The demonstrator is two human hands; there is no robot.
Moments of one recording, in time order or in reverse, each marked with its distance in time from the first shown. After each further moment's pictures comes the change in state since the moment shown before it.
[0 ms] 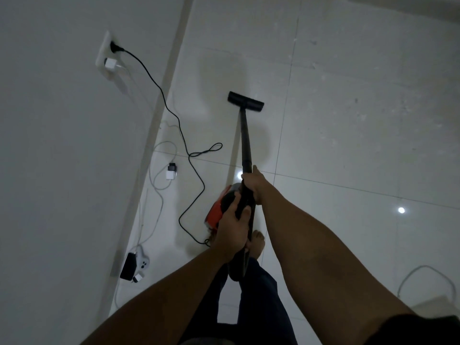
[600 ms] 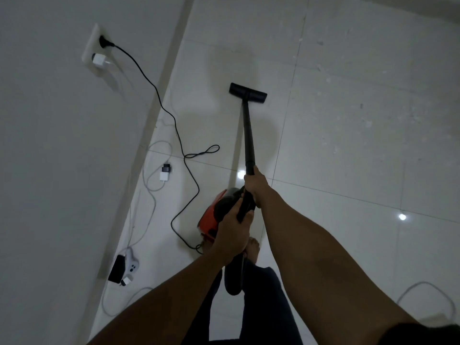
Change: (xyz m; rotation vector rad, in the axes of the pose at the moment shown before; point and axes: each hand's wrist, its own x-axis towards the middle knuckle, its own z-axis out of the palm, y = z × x) left_hand 0.049 0.010 0.034 -0.006 -0.014 -0.073; right_hand 0.055 -0.002 -0.028 -0.077 0.049 0.012
